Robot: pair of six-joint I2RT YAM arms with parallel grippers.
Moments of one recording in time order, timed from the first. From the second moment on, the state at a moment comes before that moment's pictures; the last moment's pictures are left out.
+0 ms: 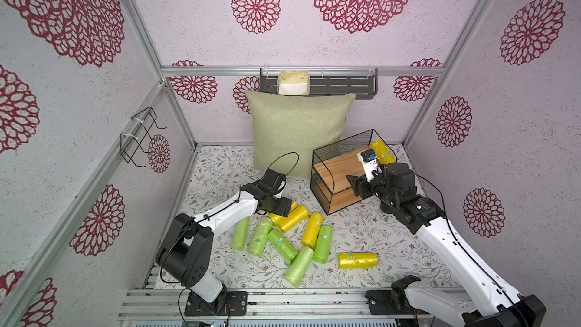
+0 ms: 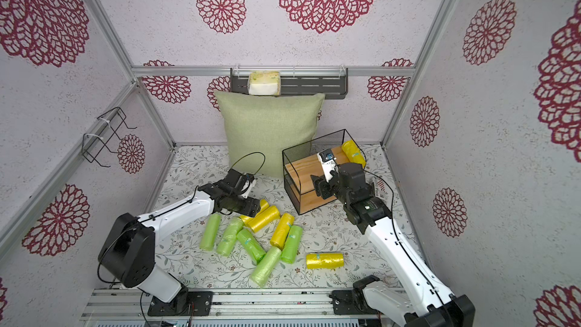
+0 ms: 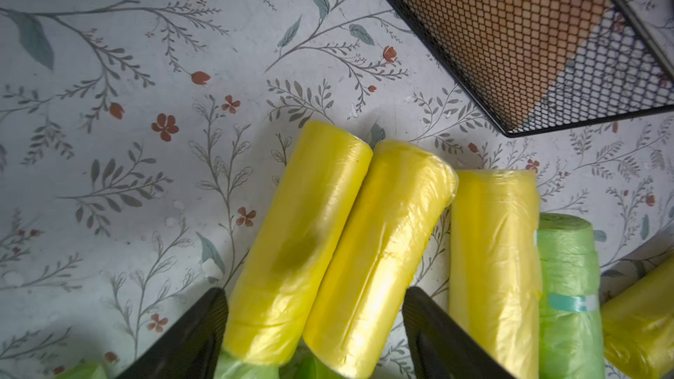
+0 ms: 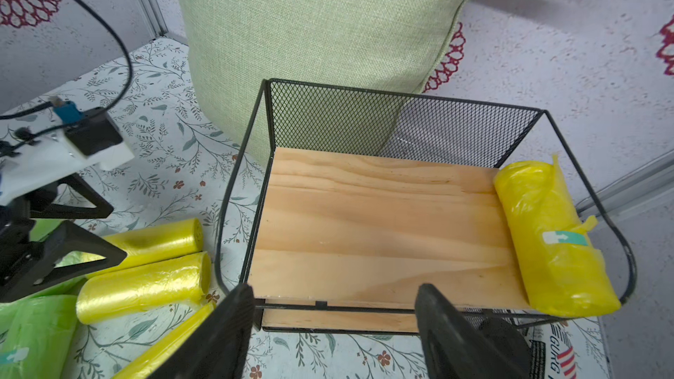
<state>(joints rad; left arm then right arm) -0.56 1.66 1.12 -0.57 0.07 -0.21 0.41 1.05 1.02 -0.39 -0.01 -0.11</state>
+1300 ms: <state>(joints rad) -0.42 1.62 1.19 -0.34 0.03 -0.42 0.49 1.03 0.93 -0.23 -0.15 0.07</state>
